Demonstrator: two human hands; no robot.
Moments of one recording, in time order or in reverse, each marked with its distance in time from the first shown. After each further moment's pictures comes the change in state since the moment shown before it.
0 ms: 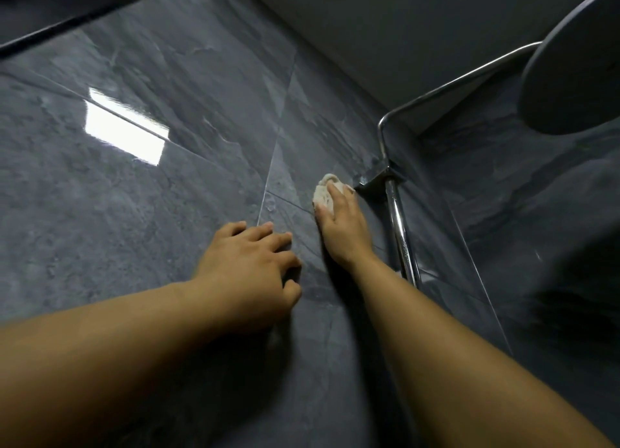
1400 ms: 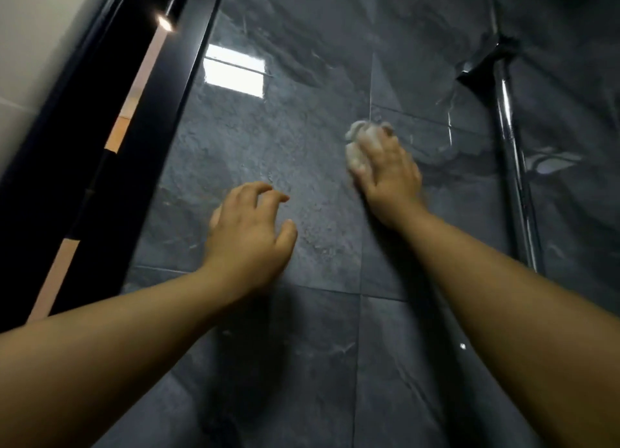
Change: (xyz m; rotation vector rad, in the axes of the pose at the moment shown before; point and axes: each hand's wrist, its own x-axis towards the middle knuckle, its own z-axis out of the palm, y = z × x) left_hand -0.179 -0.044 -0.061 -0.187 0.039 -0.434; right_hand -0.126 -0.094 0.014 0.094 -0.104 -0.124
